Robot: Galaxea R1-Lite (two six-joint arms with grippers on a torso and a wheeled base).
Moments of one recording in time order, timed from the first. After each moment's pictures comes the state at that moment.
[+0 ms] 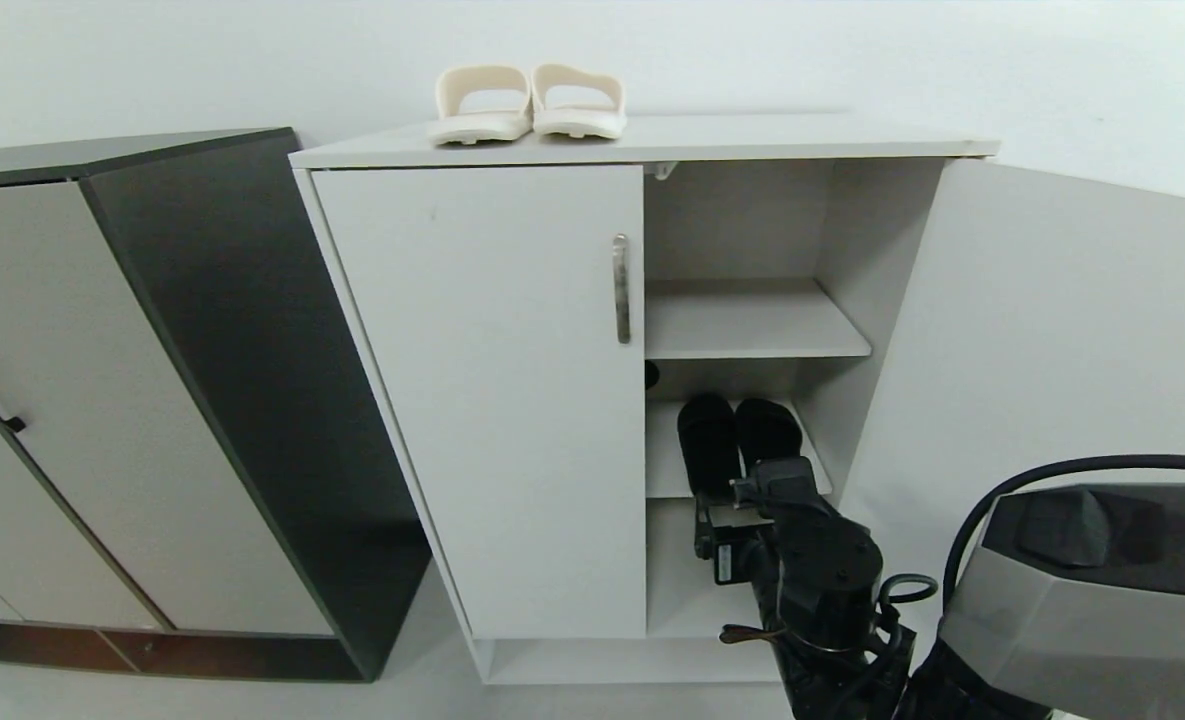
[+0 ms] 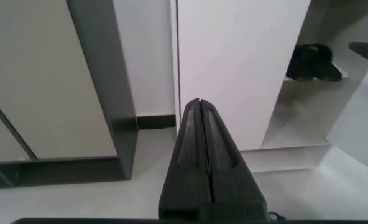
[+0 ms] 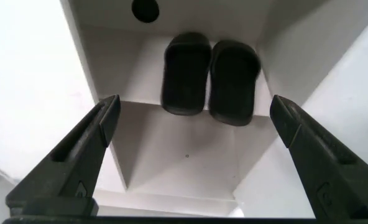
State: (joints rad) left arm 0.00 0.00 0.00 0.00 -0.02 0.01; right arm 0.84 2.21 -0.66 -1.49 -0.78 0.00
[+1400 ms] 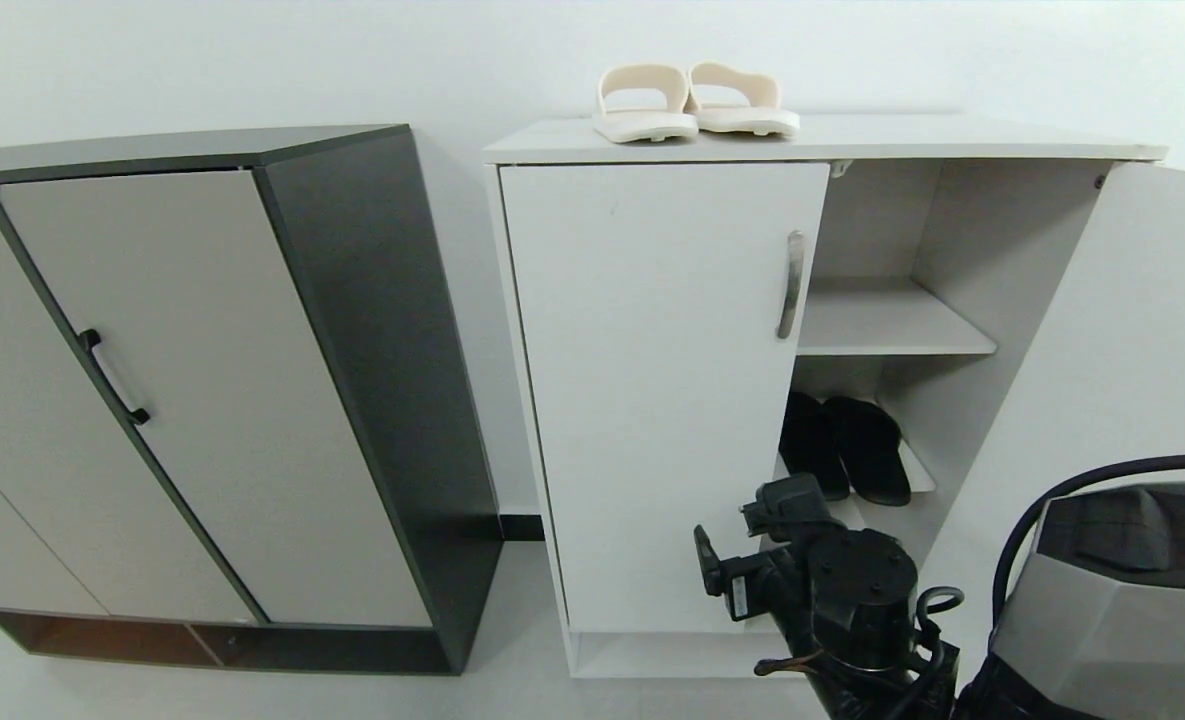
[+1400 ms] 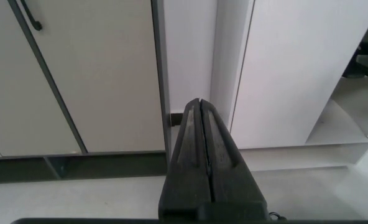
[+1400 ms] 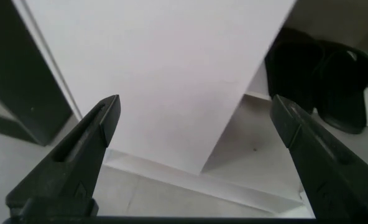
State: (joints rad) left arm 0.00 0.00 0.00 0.00 -0.02 0.01; right arm 0.83 2.15 -0.55 -1.45 -0.62 0.00
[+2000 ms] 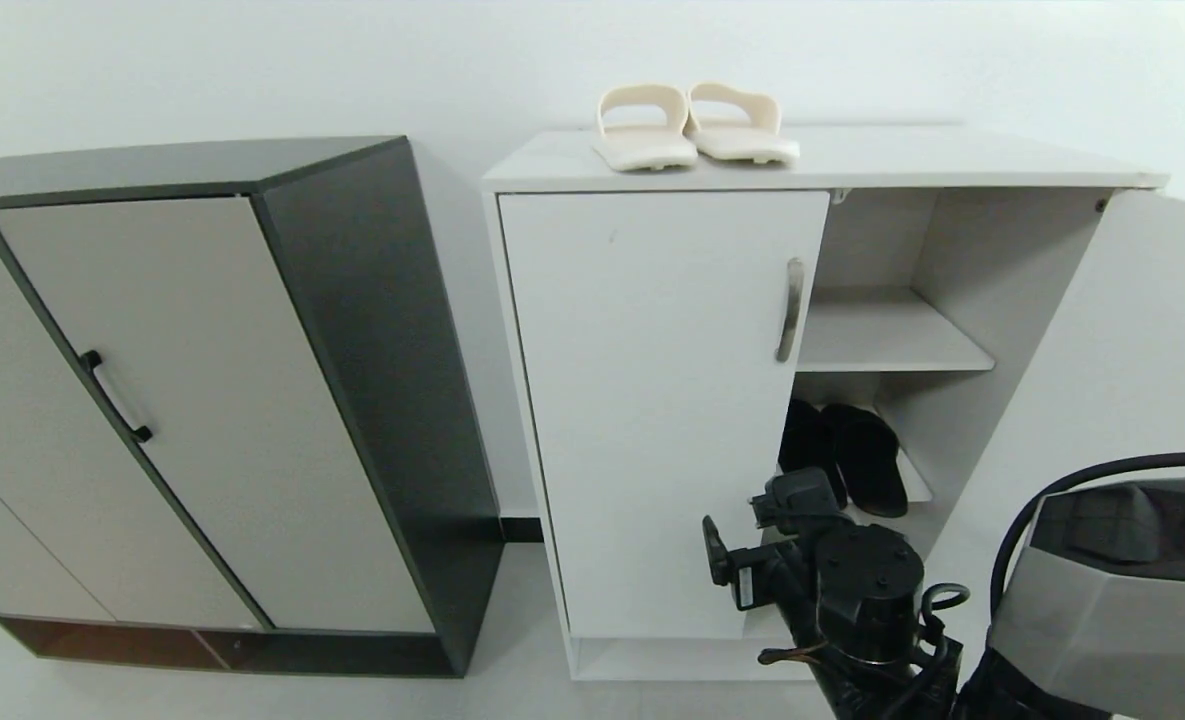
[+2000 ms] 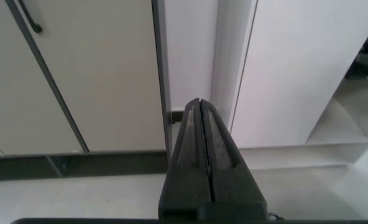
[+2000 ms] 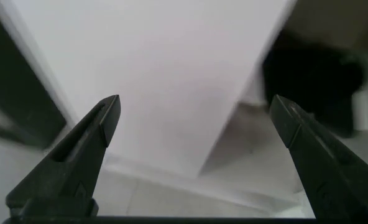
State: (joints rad) left arm 0.00 0.00 0.00 0.00 -0.02 0.01; right arm 0.82 2.16 -0.55 -1.48 -0.63 0.00
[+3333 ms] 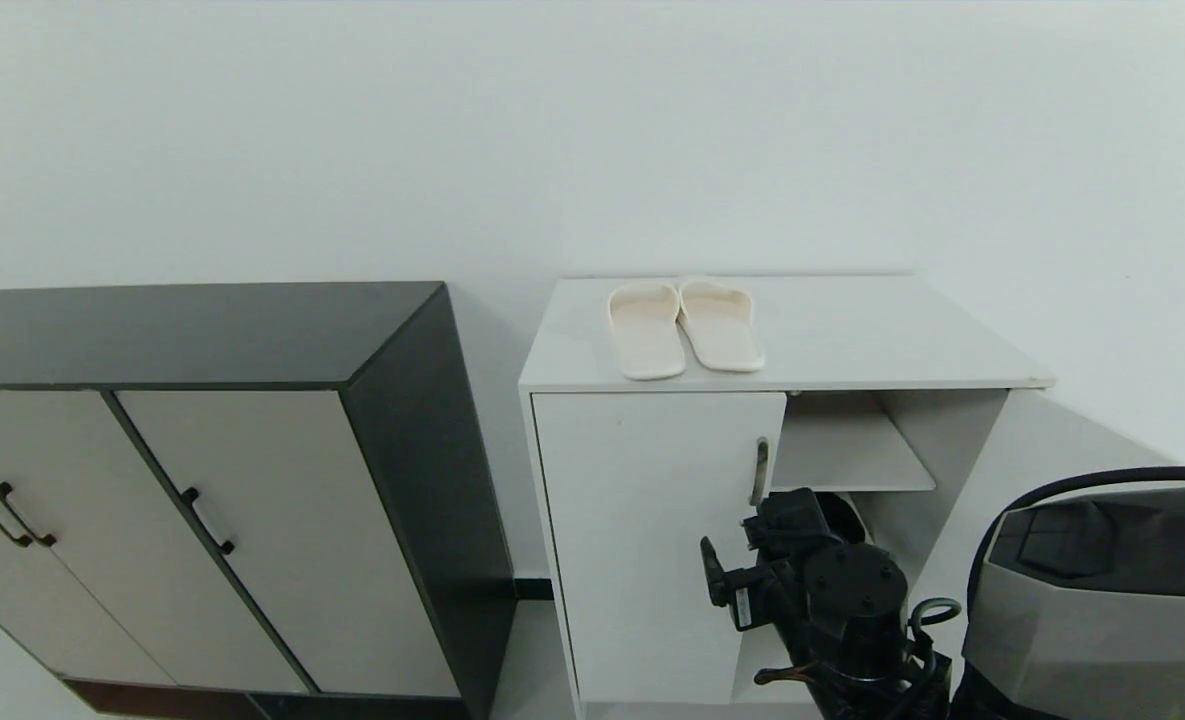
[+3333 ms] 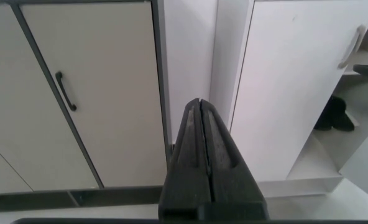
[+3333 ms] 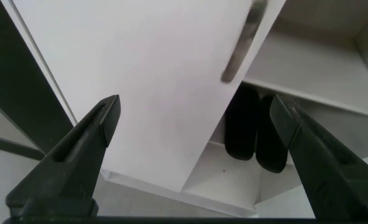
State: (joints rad) left arm 0.00 0.00 0.00 0.00 -0.02 0.01; right arm 0.82 2.21 -0.53 -1.50 -0.63 0.00
